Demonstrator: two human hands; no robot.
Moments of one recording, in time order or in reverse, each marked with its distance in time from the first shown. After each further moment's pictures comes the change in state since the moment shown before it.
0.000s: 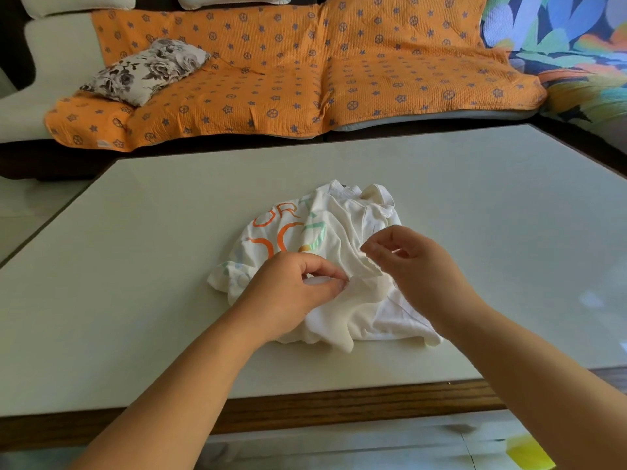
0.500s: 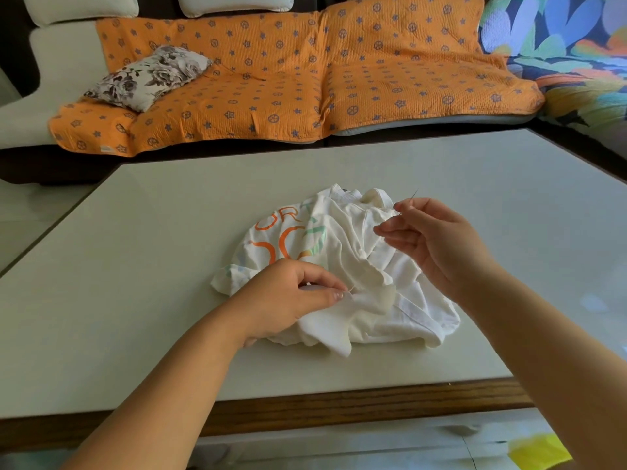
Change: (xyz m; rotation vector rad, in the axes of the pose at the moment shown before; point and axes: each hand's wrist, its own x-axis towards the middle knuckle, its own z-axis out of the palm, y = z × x) left_hand -0.002 -0.004 -0.013 -0.052 -0.187 -0.084; right_hand 0.038 0.002 -0.022 0.640 -0.003 0.061
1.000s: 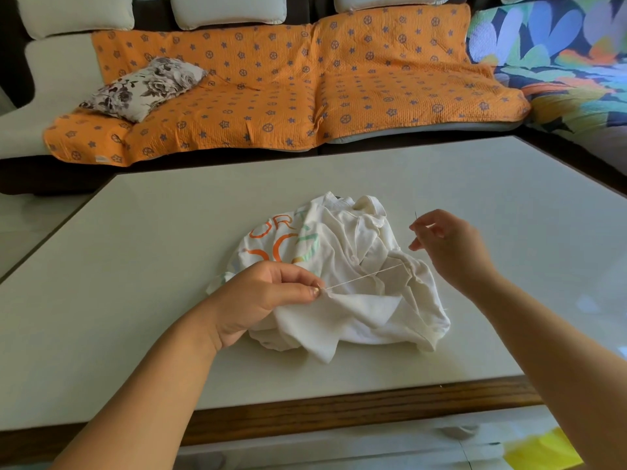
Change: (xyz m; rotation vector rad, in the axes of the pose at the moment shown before) left_hand -0.003 -0.002 -0.017 -0.283 -0.080 -0.002; right_hand 0.022 0.011 -0.043 -0.952 0.217 -0.225
